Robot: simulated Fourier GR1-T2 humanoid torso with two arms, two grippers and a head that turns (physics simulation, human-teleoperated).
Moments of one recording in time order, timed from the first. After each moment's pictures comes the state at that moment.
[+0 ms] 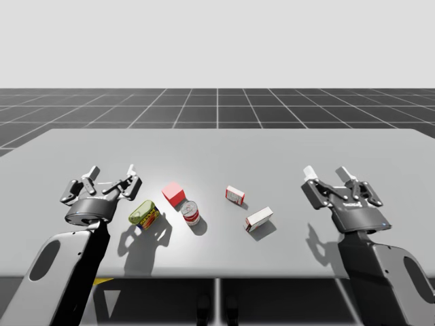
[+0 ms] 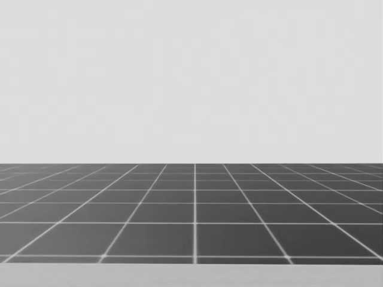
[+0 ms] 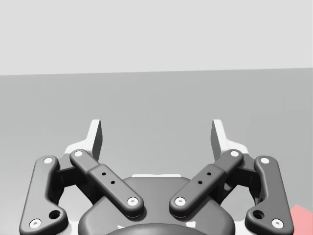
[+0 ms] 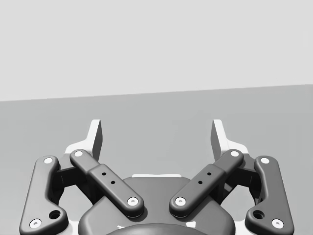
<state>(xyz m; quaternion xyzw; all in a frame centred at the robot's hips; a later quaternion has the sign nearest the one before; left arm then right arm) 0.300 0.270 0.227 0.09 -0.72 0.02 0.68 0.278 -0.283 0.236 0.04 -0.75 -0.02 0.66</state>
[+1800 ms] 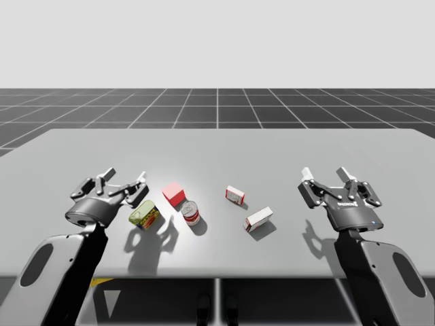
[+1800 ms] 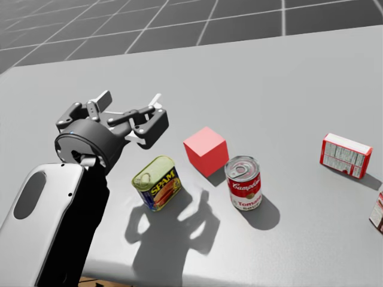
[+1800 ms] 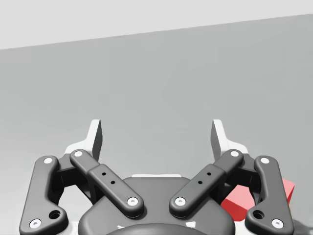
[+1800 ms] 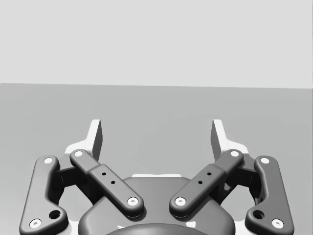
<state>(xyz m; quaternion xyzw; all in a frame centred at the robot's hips) 0.293 0.264 0.236 0.01 -0.67 -0.05 0.74 0.283 -0.281 0.228 -0.02 -0.75 0.00 0.66</state>
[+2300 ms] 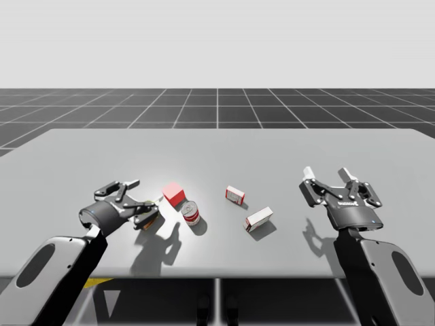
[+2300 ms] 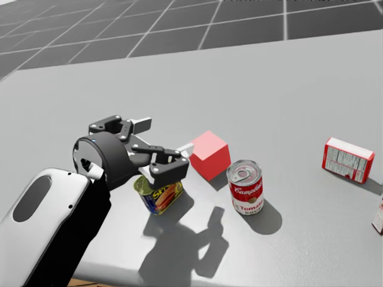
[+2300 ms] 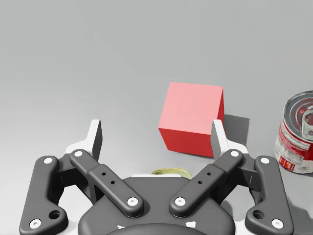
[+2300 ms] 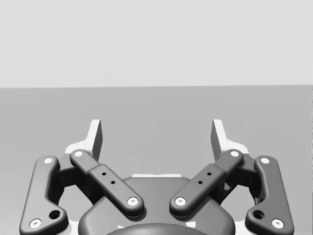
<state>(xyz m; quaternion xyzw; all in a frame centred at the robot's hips) 0.289 0.255 0.233 -0.04 -0.54 -0.25 0.80 0.285 -0.283 0.226 -0.02 -0.75 -0.01 0.66</state>
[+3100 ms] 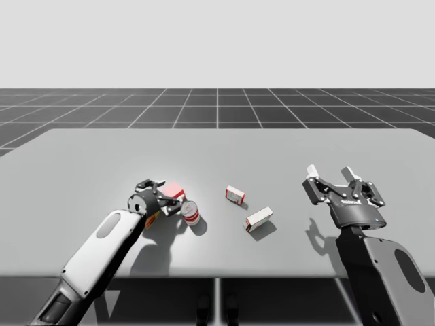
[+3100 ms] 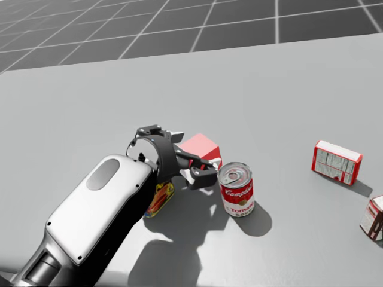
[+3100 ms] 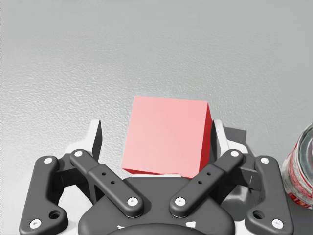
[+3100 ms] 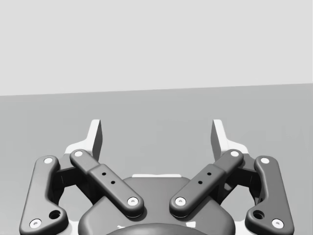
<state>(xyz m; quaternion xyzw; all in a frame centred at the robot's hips) 0.350 0.211 0.182 -0.03 -0.46 -0.30 0.83 0.288 -0.290 0.227 -0.02 -0.75 -0.03 0.66</state>
